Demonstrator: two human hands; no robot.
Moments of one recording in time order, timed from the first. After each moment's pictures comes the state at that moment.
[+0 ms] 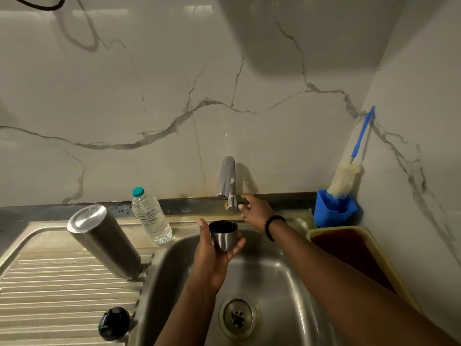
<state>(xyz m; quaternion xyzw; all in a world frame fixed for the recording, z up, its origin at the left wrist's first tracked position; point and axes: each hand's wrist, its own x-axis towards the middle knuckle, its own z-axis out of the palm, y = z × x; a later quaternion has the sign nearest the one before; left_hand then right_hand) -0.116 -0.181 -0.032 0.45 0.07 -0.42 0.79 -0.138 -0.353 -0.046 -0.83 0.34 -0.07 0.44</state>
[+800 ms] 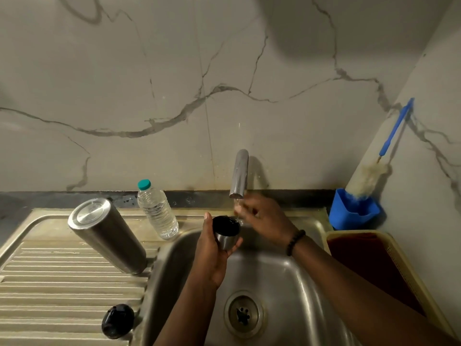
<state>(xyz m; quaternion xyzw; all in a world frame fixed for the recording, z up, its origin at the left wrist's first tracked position) -0.086 -0.183 -0.053 0.51 0.03 -0.39 0.77 -0.148 -0.324 -0.028 -0.90 0.10 -0.22 0.36</state>
